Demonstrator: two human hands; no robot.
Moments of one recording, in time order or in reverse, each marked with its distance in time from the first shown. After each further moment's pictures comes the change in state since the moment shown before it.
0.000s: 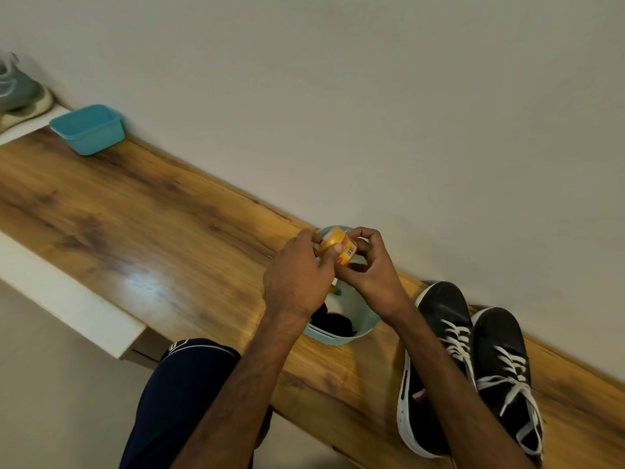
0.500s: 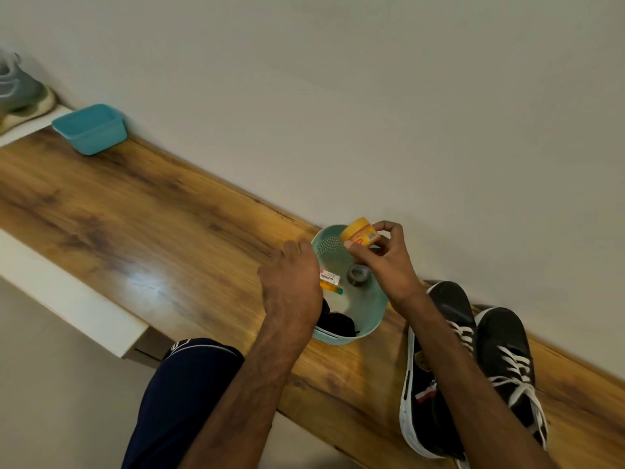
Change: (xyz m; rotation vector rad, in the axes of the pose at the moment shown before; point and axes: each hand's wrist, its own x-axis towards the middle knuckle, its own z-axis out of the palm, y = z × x) left_hand -0.003 -0.009 0.006 0.542 -0.032 0.066; right_hand 0.015 -0.003 -0.016 -0.011 0.162 0.175
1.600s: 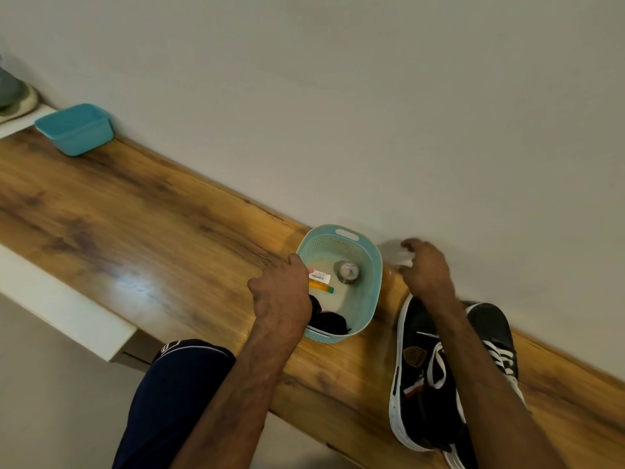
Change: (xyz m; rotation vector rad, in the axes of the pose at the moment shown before) left_hand -0.001 -0.001 0.010 0.169 -0.158 -0.024; right_hand 0.022 0.033 -0.076 -0.896 0.187 0.020
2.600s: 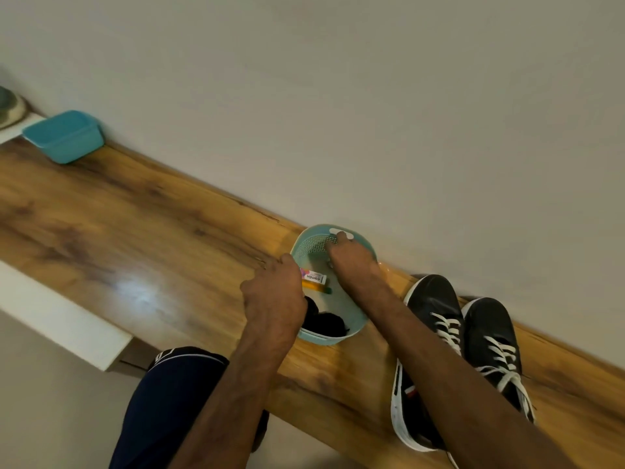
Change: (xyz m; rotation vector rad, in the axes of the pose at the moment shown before) left_hand -0.002 -0.003 -0.004 -0.069 0.020 -0.004; right_hand 0.003 -0.090 0.059 -0.572 -0.216 -0.448
